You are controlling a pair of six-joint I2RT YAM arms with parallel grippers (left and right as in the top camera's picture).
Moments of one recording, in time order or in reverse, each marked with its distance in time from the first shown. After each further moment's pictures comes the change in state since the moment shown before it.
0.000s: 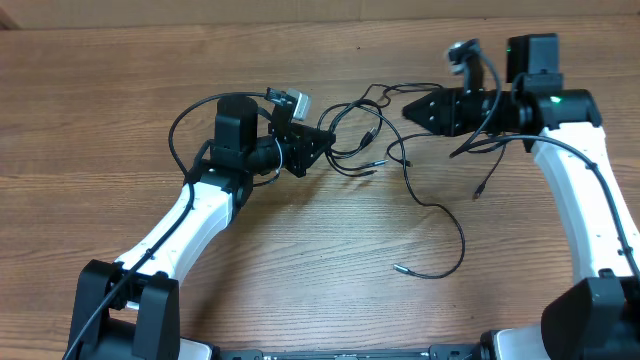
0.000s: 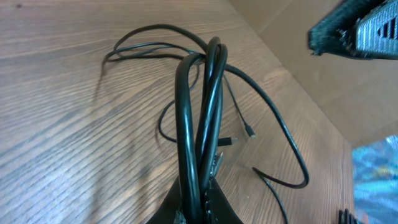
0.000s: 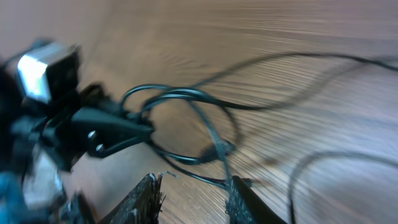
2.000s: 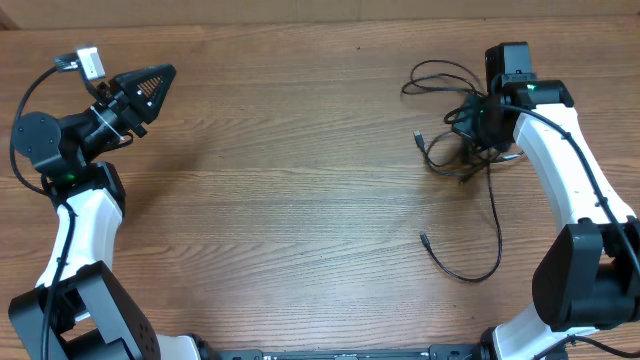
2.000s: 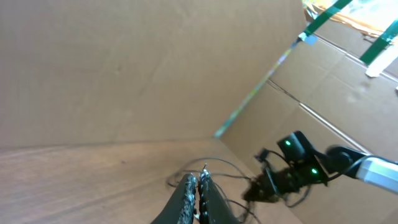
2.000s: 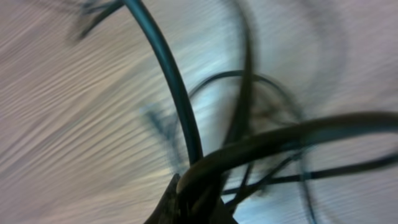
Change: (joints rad) left arm 0.676 -0.003 0.025 0.815 0.467 -0.661; right arm -0.012 0.154 0.009 -0.072 0.770 0.570
